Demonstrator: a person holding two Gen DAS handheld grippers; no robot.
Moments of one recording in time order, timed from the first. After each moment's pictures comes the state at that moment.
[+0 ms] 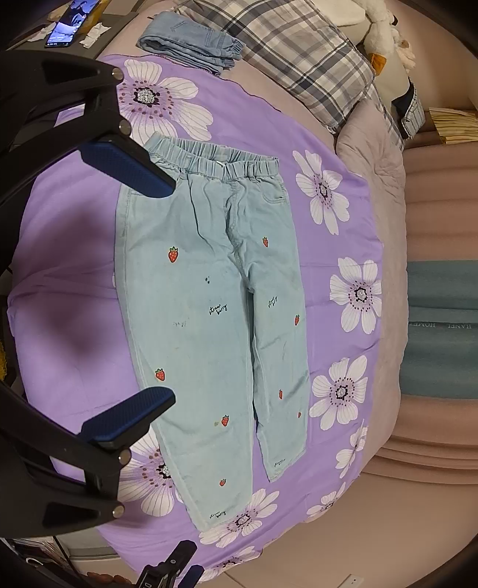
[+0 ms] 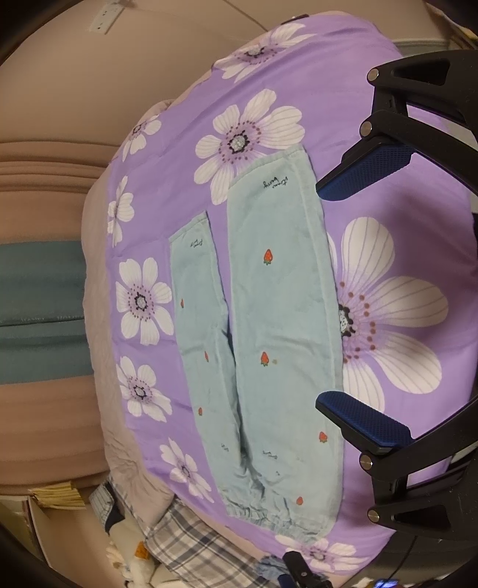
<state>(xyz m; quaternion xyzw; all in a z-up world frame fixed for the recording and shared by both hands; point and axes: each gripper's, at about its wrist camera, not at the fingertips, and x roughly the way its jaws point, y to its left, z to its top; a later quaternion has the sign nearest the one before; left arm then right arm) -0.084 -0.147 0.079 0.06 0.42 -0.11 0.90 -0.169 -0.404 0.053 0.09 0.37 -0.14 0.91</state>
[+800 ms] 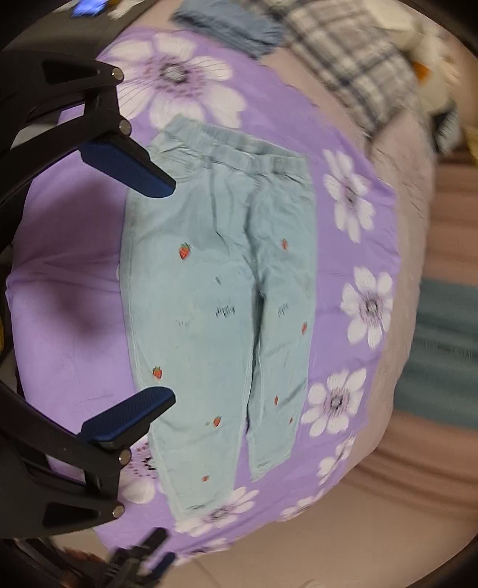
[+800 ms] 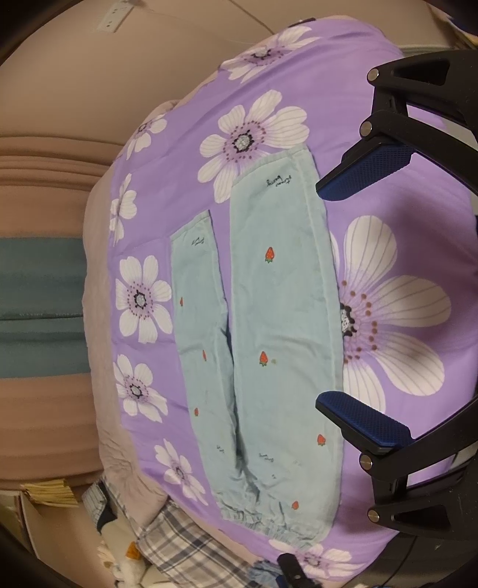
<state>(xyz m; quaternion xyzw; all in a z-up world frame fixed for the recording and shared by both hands) -0.066 -0.104 0.055 -0.02 0.46 -0.10 0.88 -0.161 -0.395 0.051 0.07 0.37 -0.13 0.92</state>
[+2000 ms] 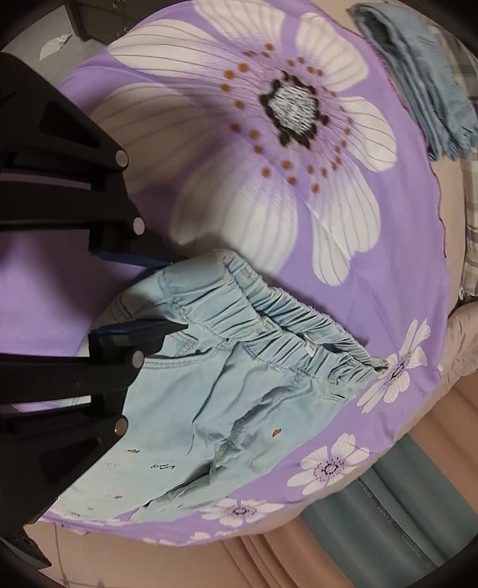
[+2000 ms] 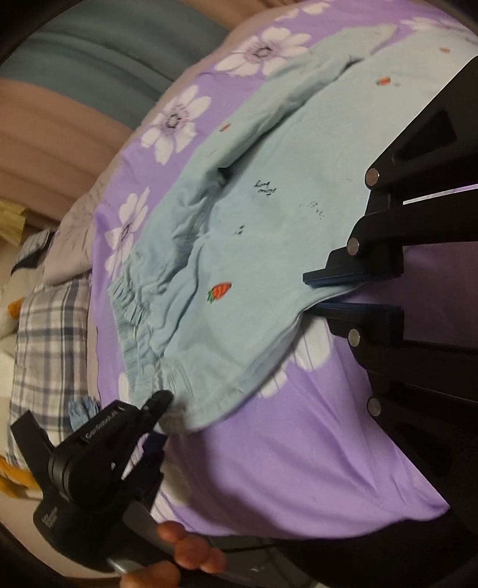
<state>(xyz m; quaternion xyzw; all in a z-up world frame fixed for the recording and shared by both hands) -0.017 0.058 -0.057 -0.27 0.49 0.03 0.83 -0.074 -0.149 -0.052 -0.24 0.33 0.19 0.89</state>
